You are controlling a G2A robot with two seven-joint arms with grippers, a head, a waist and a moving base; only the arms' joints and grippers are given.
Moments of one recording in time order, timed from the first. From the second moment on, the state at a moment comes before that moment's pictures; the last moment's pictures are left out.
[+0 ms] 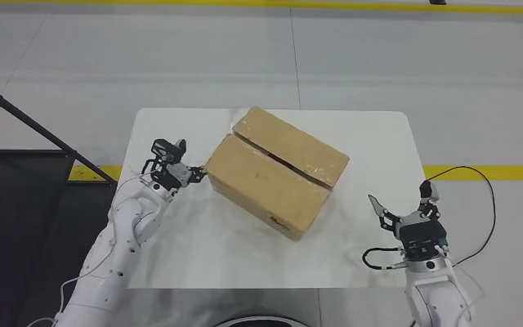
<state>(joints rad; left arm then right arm) 1.16 -1.15 -1.37 -1.34 1.31 -0.42 0.14 -1.73 -1.19 1.64 -1.92 -1.55 -0.10 -0.42</state>
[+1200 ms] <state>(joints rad) 1.44 -1.12 -1.41 -1.63 1.41 -0.54 0.17 -1.73 -1.19 1.63 -1.91 -1.54 -0.13 -0.47</state>
